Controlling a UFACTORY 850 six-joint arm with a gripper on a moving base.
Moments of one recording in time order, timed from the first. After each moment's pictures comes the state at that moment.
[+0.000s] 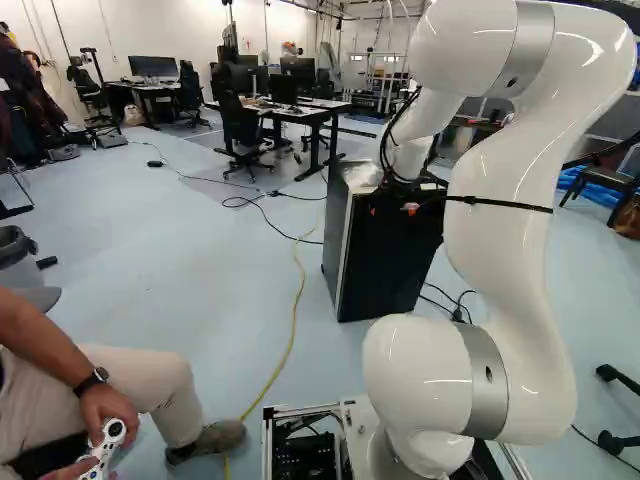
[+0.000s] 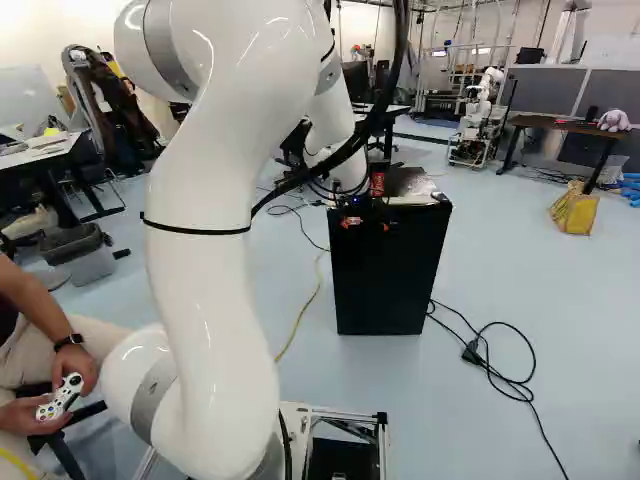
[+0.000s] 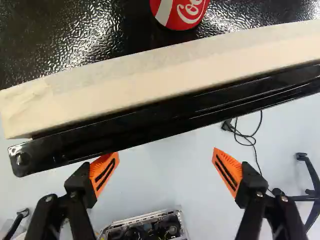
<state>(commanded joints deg) -17.9 -26.6 -64.9 -6.7 -13.3 0.0</state>
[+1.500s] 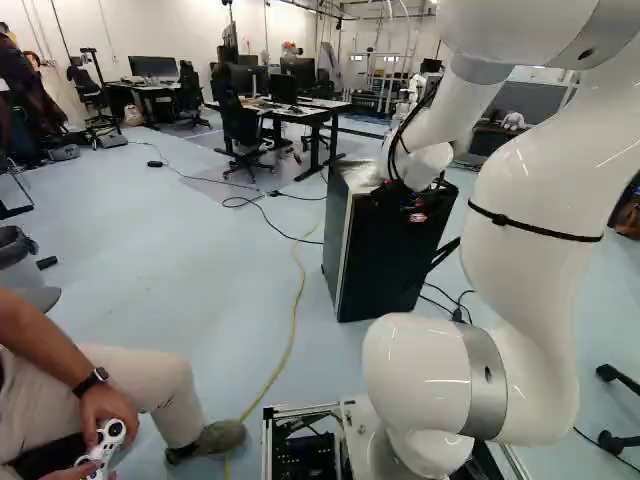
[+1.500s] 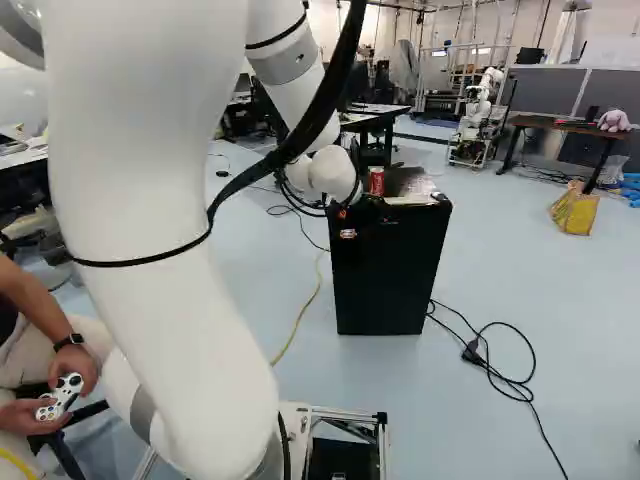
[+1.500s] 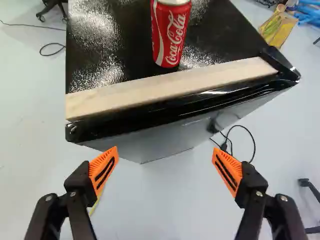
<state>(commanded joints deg) -19.7 -10.3 -44.4 -6.7 12.0 0.0</state>
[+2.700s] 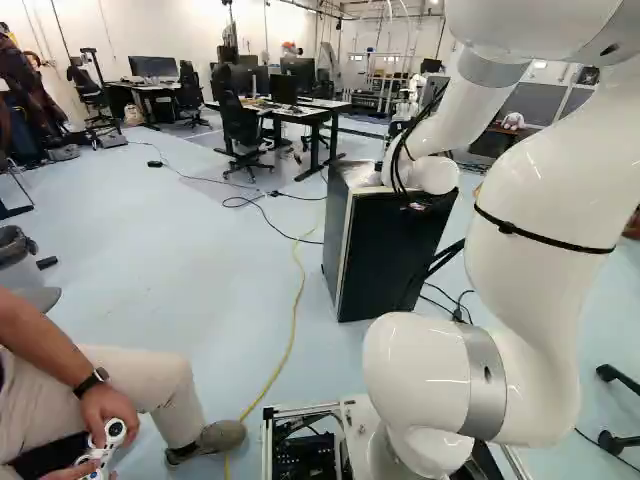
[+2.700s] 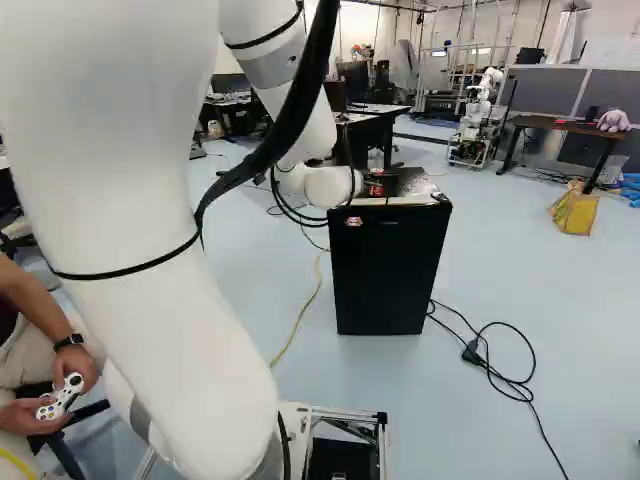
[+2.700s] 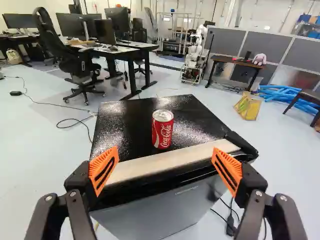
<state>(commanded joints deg) -20.6 -8.6 -40.2 -6.7 43.3 0.0</state>
